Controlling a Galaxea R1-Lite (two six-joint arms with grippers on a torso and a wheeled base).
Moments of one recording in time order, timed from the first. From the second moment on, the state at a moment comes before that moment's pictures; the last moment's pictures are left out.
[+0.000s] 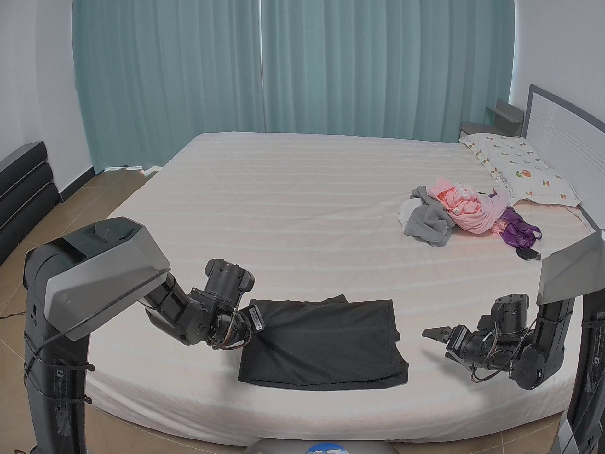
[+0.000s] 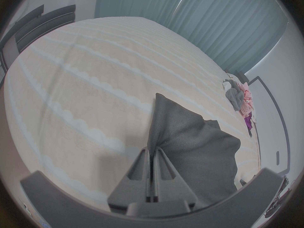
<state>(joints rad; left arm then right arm) -0.42 2.35 -1.07 -0.36 0.07 -0.77 0.17 2.31 -0.29 -1.35 0.26 0.80</state>
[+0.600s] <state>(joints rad) -0.41 2.35 -1.07 -0.36 0.07 -0.77 0.20 2.31 -0.30 -1.35 0.26 0.81</state>
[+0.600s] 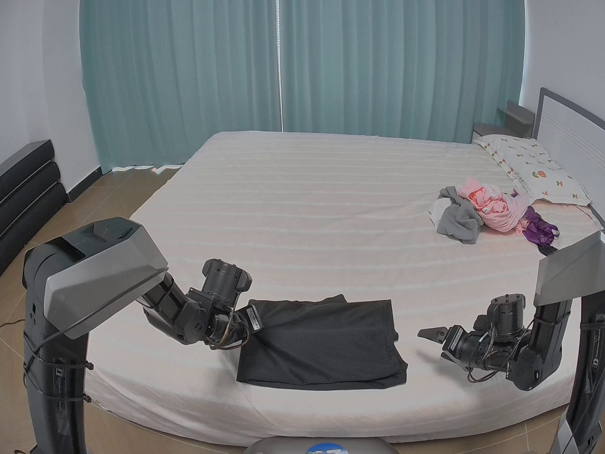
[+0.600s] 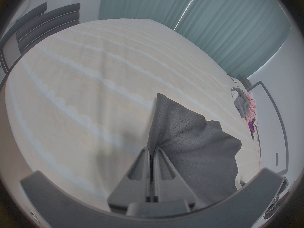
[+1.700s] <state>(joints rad) -0.42 2.32 -1.01 -0.37 0.08 -0.82 0.30 2.29 -0.28 -1.36 0.24 0.82</state>
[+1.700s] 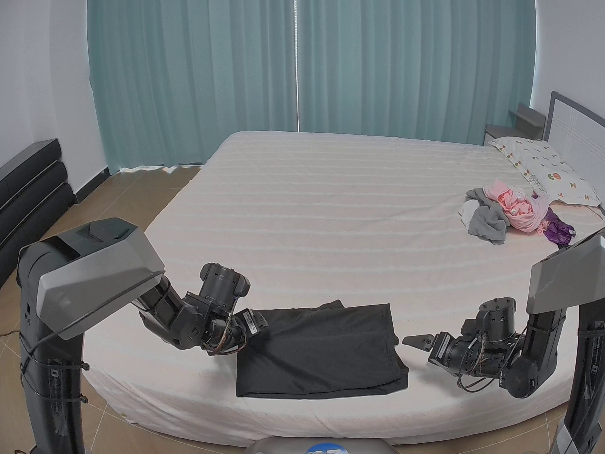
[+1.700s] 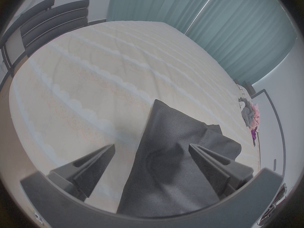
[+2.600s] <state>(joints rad) -0.40 1.65 -0.75 -0.36 0.25 -0.80 0.34 2.03 -0.12 -1.55 -0.03 0.70</state>
